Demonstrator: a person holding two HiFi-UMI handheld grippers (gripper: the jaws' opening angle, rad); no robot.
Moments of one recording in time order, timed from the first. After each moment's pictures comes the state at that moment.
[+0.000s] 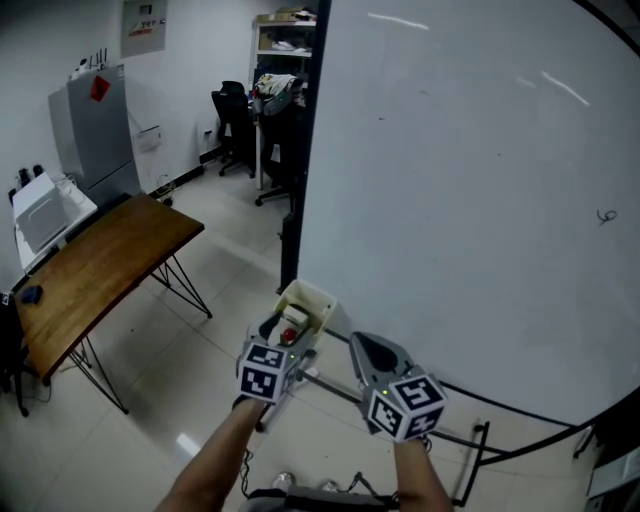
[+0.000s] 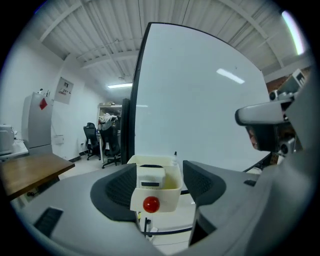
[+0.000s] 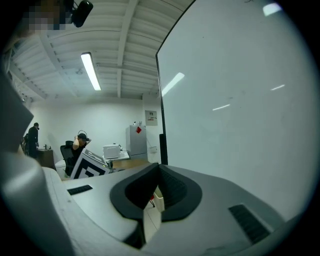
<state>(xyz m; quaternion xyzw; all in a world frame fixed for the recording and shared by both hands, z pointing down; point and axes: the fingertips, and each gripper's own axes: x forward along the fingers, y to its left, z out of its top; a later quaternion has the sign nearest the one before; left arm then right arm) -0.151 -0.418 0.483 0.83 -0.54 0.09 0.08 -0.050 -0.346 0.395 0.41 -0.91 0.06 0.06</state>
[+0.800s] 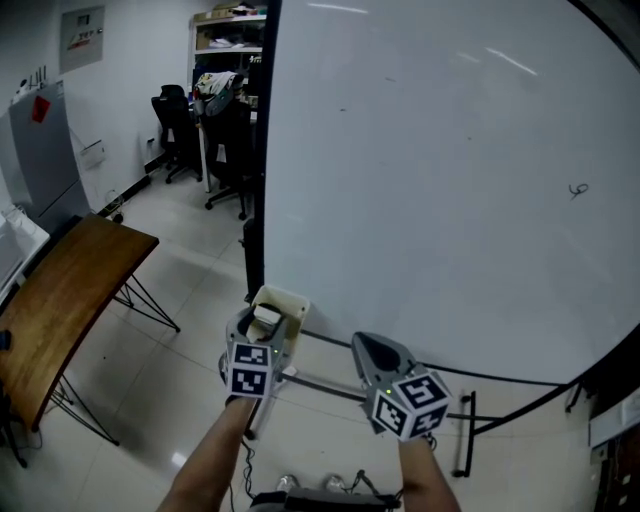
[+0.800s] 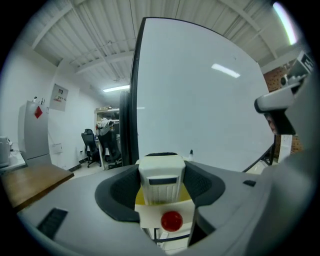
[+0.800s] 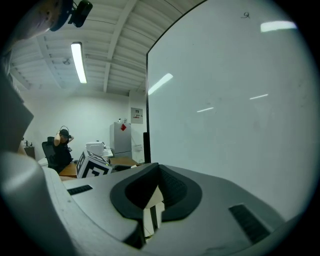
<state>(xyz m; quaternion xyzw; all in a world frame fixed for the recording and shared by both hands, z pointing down) -0.165 -0.457 0.490 0.83 -0.54 0.11 0.04 -0.022 -0.345 0.398 0.50 -0.86 0.06 0.07</state>
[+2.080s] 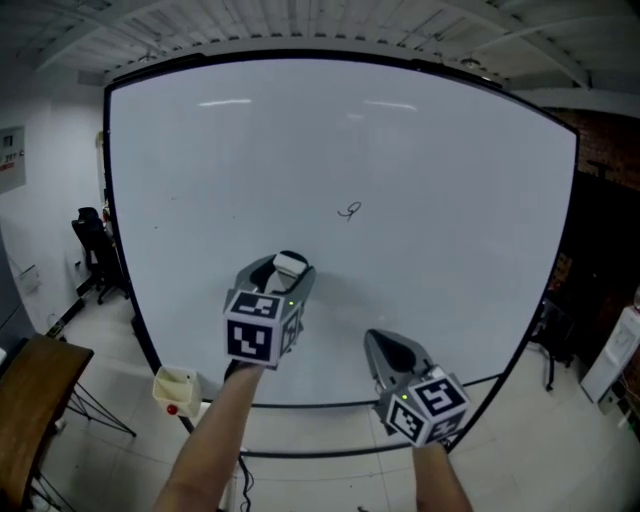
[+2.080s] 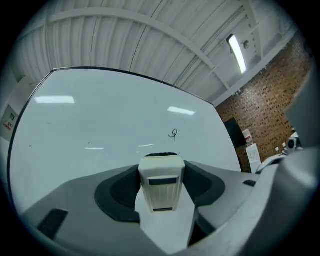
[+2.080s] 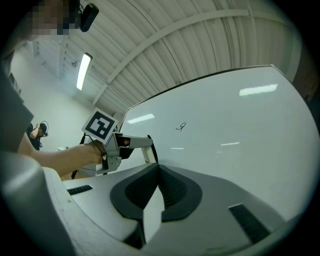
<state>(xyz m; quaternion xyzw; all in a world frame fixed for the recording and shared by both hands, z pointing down) 0.158 -0.363 0.160 0.93 -0.35 -0.04 -0.14 0.227 -0.228 0.242 0.62 -0.77 -0.12 -0.04</state>
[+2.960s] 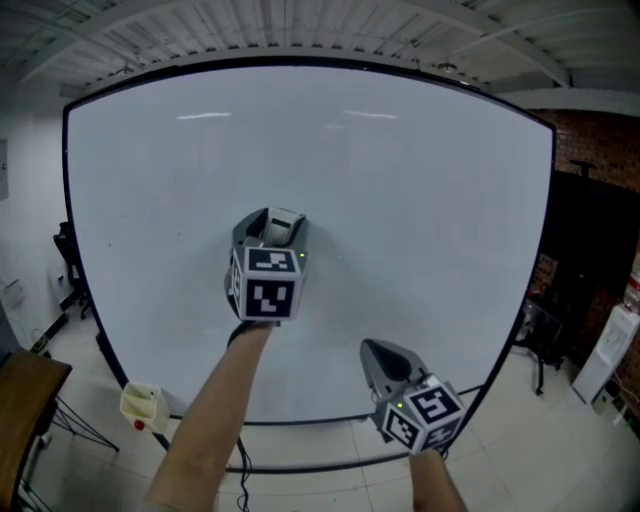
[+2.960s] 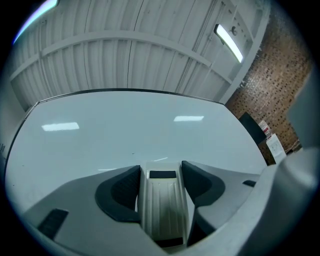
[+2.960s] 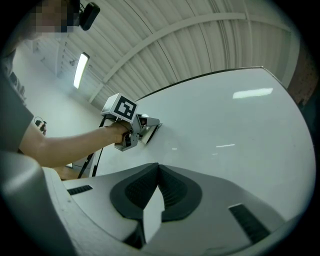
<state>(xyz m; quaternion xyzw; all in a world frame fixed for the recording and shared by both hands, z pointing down) 0.237 -0.381 0.066 0.87 -0.42 -0.10 -0.22 0.302 -0.221 0.249 0.64 -0.75 -0.12 -0.04</state>
